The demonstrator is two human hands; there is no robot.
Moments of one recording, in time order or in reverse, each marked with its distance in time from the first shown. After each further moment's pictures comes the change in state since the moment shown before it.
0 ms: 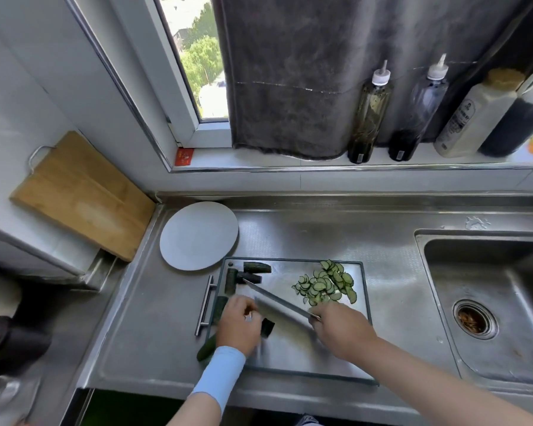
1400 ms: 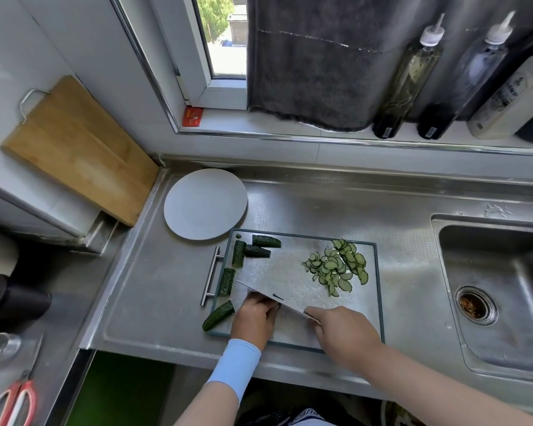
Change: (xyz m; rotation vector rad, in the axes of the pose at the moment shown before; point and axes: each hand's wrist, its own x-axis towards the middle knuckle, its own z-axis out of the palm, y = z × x) left_hand -0.026 -0.023 0.027 0.176 0.051 0.258; right_hand -0.024 -0.024 0.022 -0.122 -0.089 -0.090
